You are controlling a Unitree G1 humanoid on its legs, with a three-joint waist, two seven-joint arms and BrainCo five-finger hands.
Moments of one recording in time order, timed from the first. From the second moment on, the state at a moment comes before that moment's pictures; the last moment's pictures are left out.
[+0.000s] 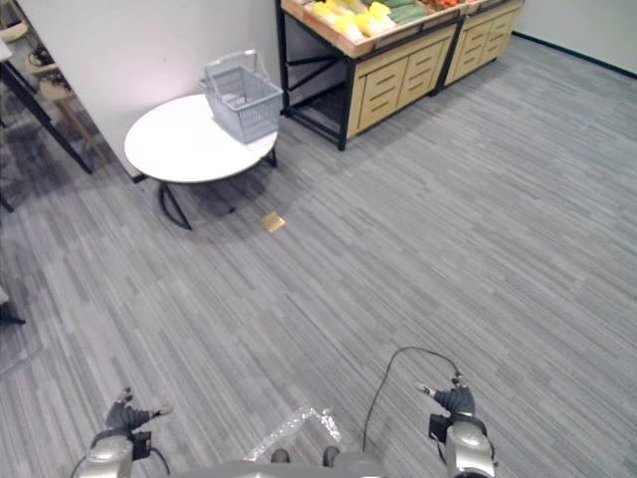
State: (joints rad) left arm 0.10 0.21 0.36 0.88 0.13 -0.08 0.13; right arm 0.02 -0.21 -0.23 0.82 -0.03 -0.04 -0.07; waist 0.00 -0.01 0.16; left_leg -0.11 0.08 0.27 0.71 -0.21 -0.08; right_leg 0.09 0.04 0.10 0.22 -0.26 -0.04
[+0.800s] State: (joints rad) left arm 0.12 0.18 0.21 0.76 0.10 -0.10 0.13; right arm 0.01 -0.20 -0.02 0.54 -0.22 -0.07 -0.05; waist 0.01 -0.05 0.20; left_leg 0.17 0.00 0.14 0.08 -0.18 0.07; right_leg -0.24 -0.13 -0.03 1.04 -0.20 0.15
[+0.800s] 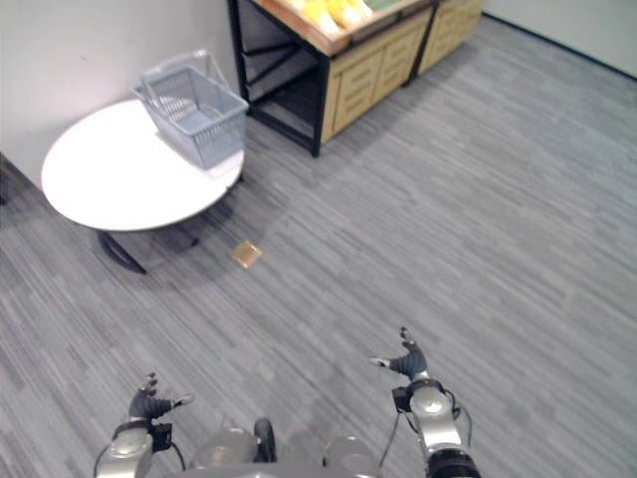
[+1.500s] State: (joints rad) left arm 0.16 0.11 0.27 0.82 0.11 -0.10 0.14; right arm -0.31 -0.32 -0.10 0.41 -0.46 -0.03 -0.24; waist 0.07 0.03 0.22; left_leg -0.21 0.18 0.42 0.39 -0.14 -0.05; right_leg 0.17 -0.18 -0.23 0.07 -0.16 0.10
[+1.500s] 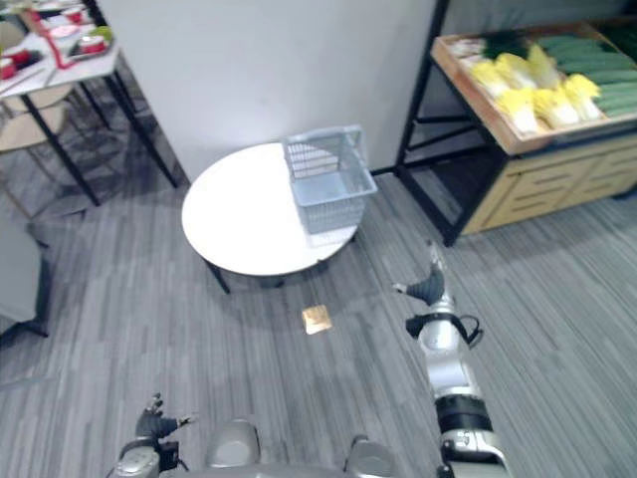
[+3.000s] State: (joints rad) left arm 0.02 0.16 0.02 0.80 0.16 -0.19 0.14; right arm -1.21 -0.75 0.28 0.93 -0.65 -0.02 -0.29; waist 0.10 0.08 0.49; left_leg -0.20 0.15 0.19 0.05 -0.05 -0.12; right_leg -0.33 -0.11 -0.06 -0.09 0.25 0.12
